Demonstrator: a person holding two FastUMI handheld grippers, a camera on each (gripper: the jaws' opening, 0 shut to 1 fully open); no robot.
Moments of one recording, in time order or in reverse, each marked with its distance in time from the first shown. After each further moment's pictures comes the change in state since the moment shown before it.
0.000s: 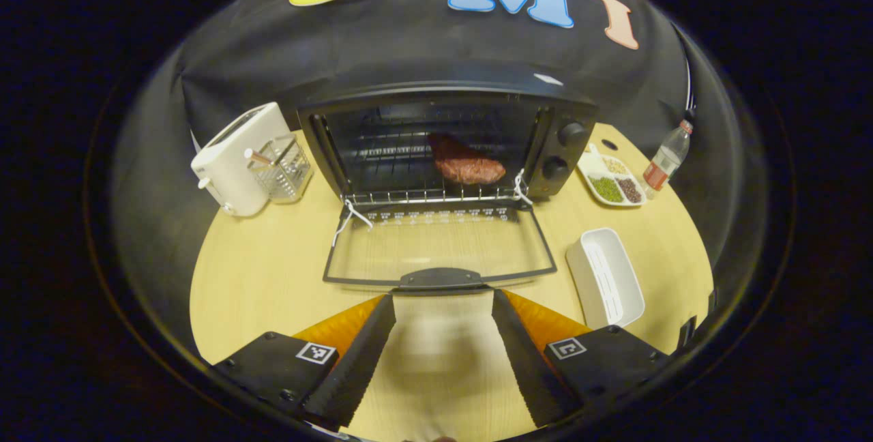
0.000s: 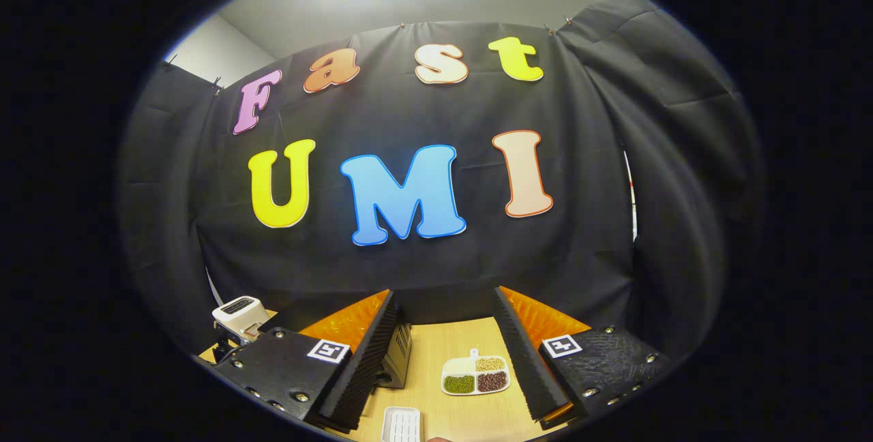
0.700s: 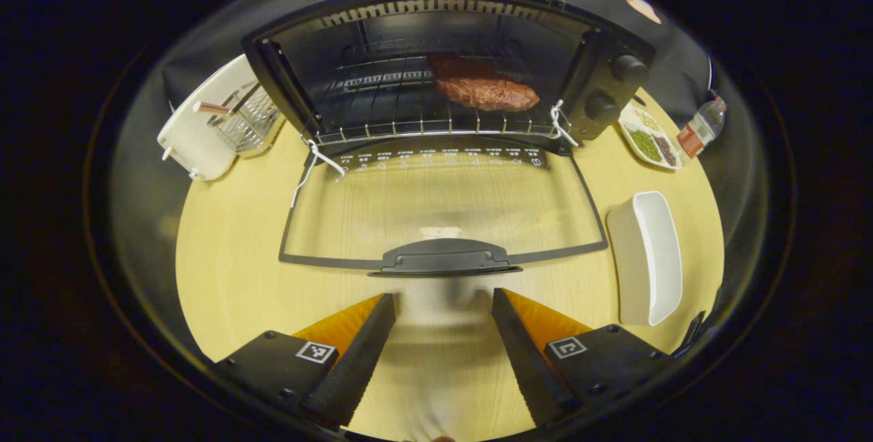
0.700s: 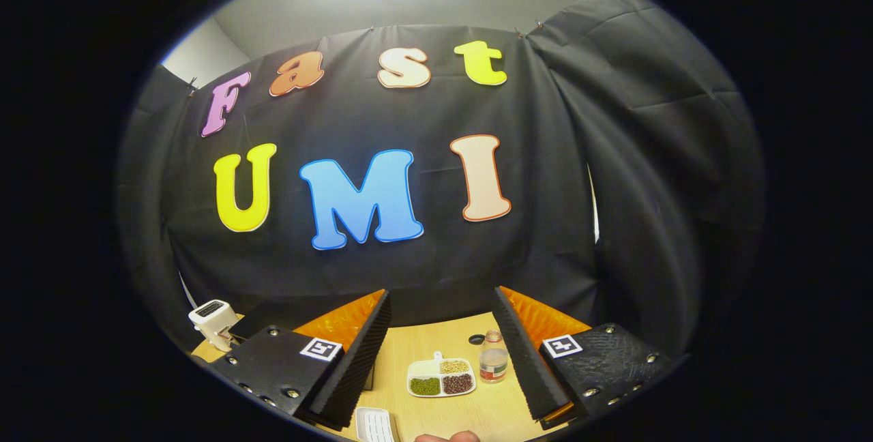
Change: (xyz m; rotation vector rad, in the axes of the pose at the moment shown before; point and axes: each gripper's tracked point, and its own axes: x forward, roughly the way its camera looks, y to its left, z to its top) left arm 0.059 -0.004 -0.035 -0.017 0.252 -0.013; right arm -0.006 -0.053 0.000 0.007 -0.002 -0.138
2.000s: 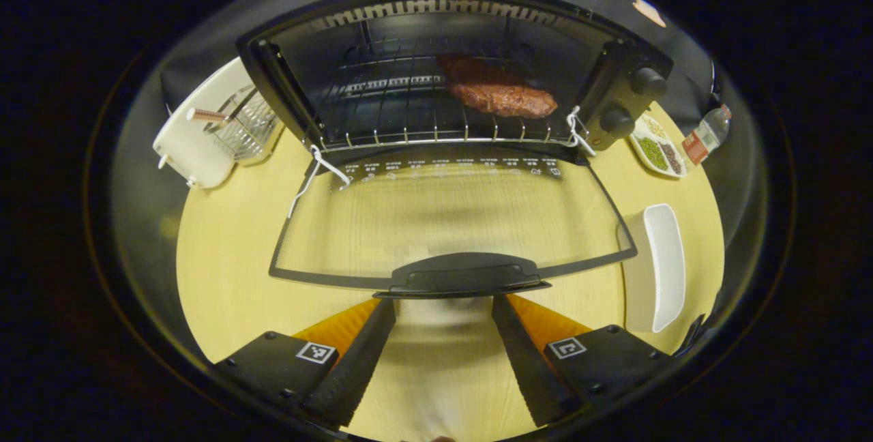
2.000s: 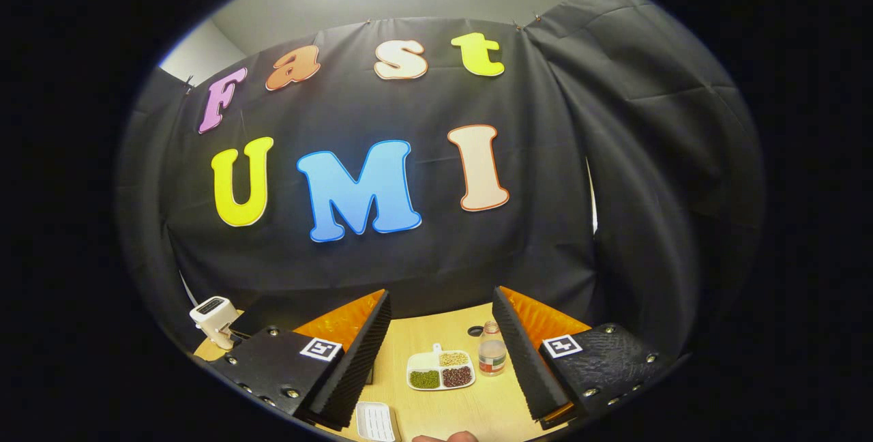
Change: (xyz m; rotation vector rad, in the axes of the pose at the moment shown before) left arm -0.001 0.012 0.011 0.014 -0.024 -0.004; right arm 0.000 0.003 -0.009 0.012 0.046 0.011
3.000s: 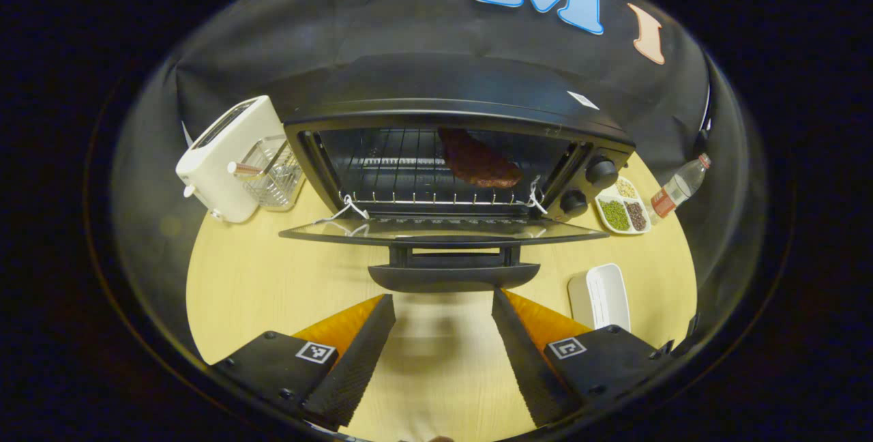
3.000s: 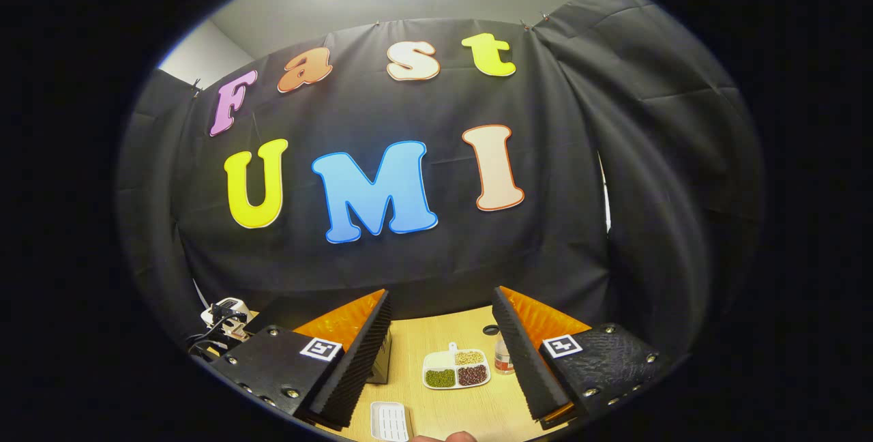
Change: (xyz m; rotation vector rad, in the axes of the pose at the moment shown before) left arm -0.059 -0.004 0.036 -0.045 -0.197 -0.037; right arm -0.007 0.016 0.003 0.008 -0.005 0.043
